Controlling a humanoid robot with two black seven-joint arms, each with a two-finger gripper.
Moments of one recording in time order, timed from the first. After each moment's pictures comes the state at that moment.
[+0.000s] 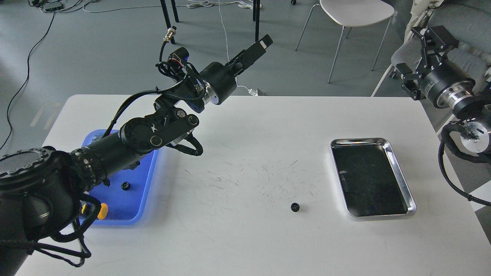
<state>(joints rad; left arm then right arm) -1.07 0.07 -0.30 -0.64 0.85 0.17 -0.49 0.87 -0.79 0.39 1.11 -0.22 -0.04 0.32</state>
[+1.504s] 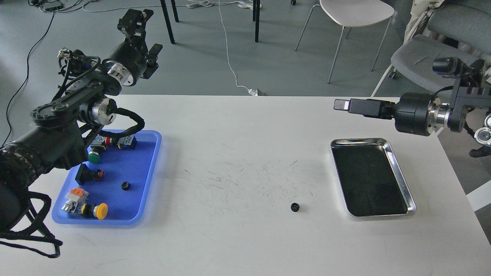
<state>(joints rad) -1.03 0.28 -0.42 -0.52 0.19 -0.16 -0.37 1.33 -0.92 -0.23 1.36 -1.05 0.21 0.44</state>
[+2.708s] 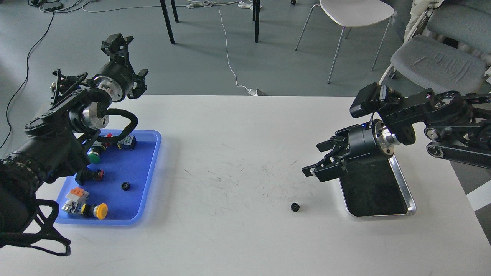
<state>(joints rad) -0.97 0.25 -0.56 -0.43 0.07 -0.14 -0.18 1.54 -0.63 -0.55 1.38 -1.46 0.21 0.49</state>
